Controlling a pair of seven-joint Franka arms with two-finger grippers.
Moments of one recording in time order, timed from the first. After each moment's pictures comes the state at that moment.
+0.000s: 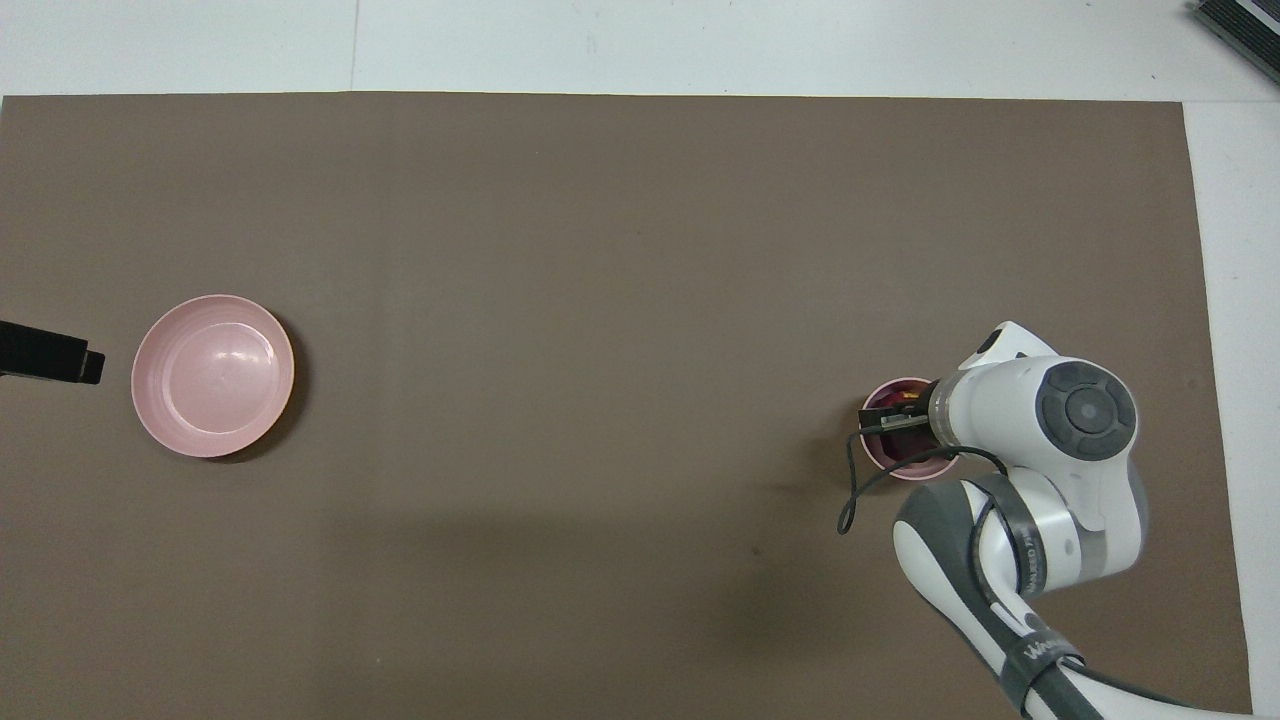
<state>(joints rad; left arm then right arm) -0.01 -0.06 -0.04 -1.50 -0.02 1.43 0.13 0.04 0.02 0.11 -2.35 -0.09 2.43 0.10</state>
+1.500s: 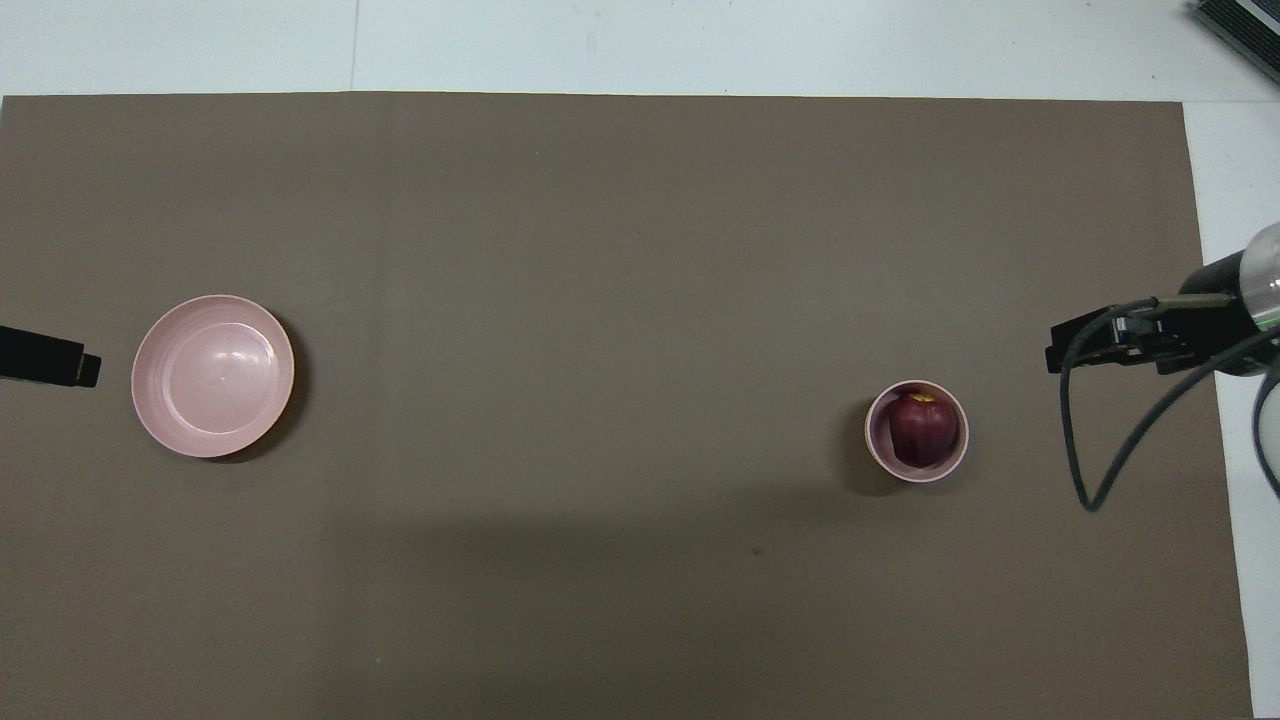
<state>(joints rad) -0.01 -0.07 -0.04 -1.50 -0.02 1.43 0.13 -0.09 0.00 0.10 -1.57 0.04 1.47 0.05</state>
